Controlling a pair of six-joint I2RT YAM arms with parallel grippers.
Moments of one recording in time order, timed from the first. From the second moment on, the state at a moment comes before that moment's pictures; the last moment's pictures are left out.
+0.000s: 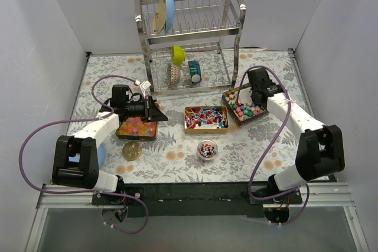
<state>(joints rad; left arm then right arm) -0.13 1.42 0.77 -0.12 1.00 -0.37 0.31 1.47 1.09 -0.57 0.55 -1.62</state>
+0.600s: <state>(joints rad) -0.09 1.37 0.77 -0.13 0.95 -0.37 0.30 1.52 1.00 -0.38 0.65 -1.75</state>
